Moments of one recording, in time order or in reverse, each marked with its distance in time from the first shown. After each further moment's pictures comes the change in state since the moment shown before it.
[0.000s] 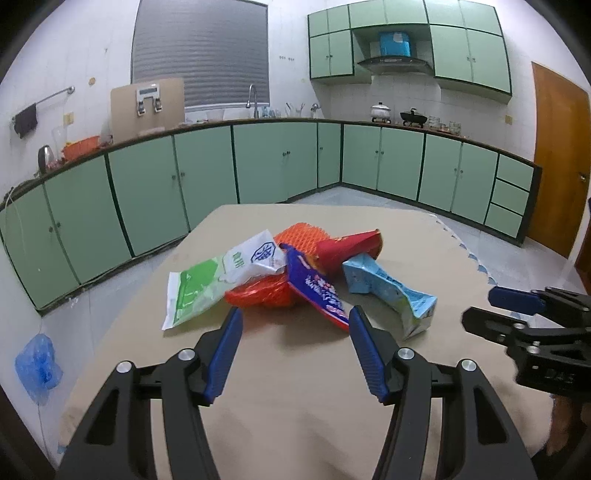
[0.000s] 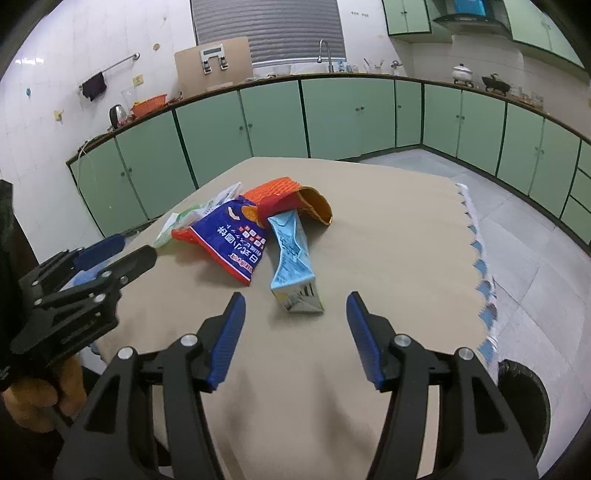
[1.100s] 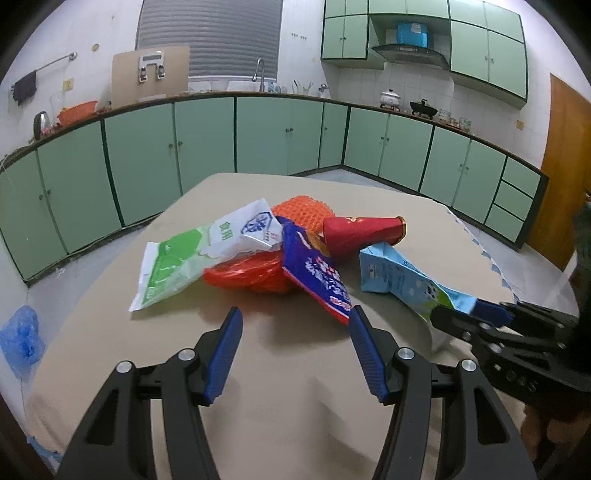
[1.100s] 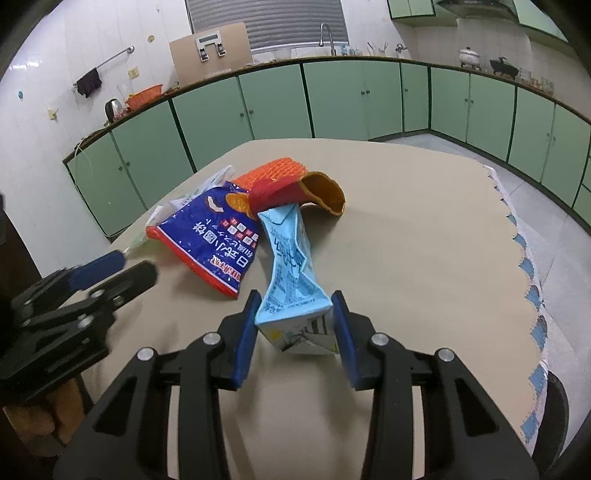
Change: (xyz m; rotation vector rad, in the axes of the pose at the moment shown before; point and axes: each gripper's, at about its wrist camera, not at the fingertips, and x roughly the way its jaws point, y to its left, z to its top) left arm 0.048 0.001 -0.004 -0.073 0.092 -0.036; right arm 0.050 -0.012 -0.001 0.027 0.041 0.040
